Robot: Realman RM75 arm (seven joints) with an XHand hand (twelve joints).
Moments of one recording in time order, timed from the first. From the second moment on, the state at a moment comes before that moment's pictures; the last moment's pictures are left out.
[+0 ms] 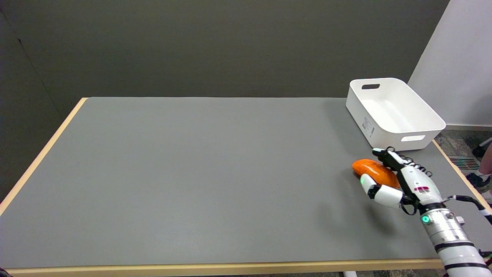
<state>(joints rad) -0.56 -1.50 2.18 -1.54 -0.22 -0.52 -2.04</state>
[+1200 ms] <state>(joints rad) -0.52 -1.40 2.11 -1.50 -0.22 -0.42 -2.04</state>
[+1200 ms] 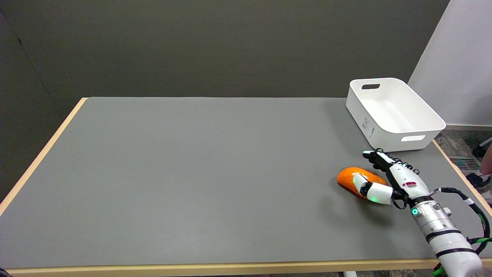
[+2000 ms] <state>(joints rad) -0.51 -1.40 2.05 -1.41 -0.20 -0.50 -2.04</state>
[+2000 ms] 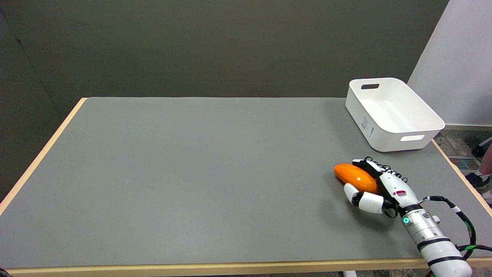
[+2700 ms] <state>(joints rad) -0.48 -1.37 2.02 -1.37 -0.10 -0.57 -2.04</state>
